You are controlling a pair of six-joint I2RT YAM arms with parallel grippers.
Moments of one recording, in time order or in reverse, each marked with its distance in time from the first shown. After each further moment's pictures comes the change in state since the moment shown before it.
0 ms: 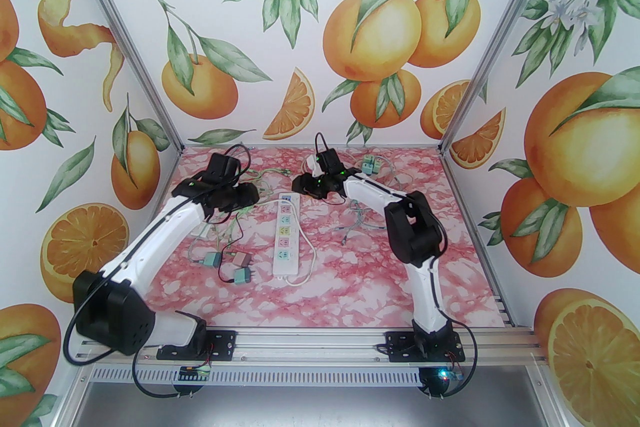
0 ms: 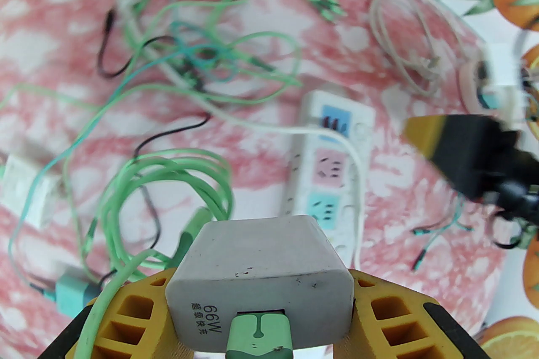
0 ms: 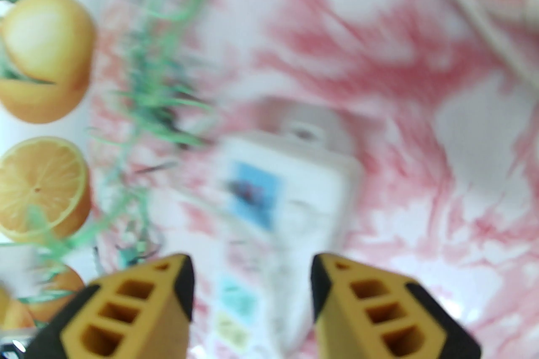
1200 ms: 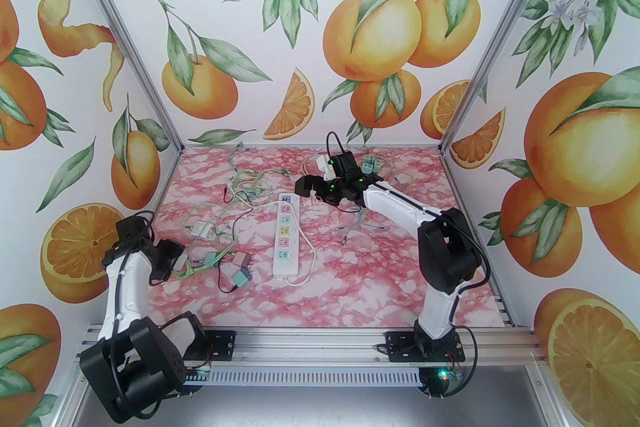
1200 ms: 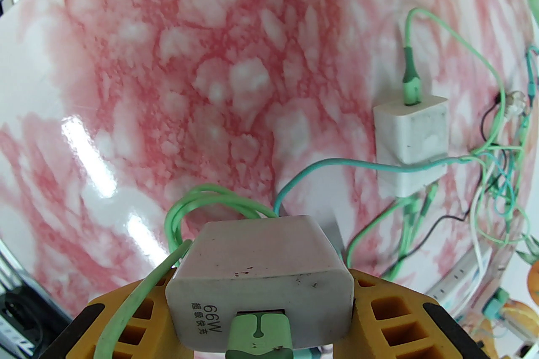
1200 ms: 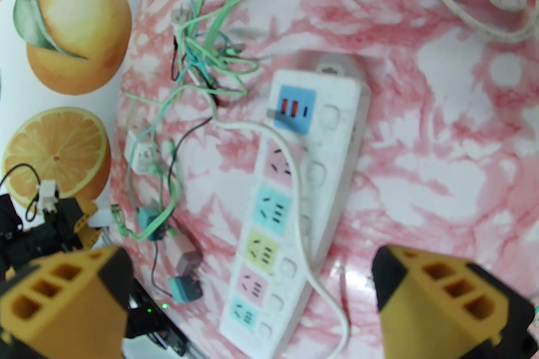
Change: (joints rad) left arm 0.819 -0.248 -0.454 -0.079 0.135 -0.066; right arm -0.002 -0.268 -0.290 0.010 0.006 -0.014
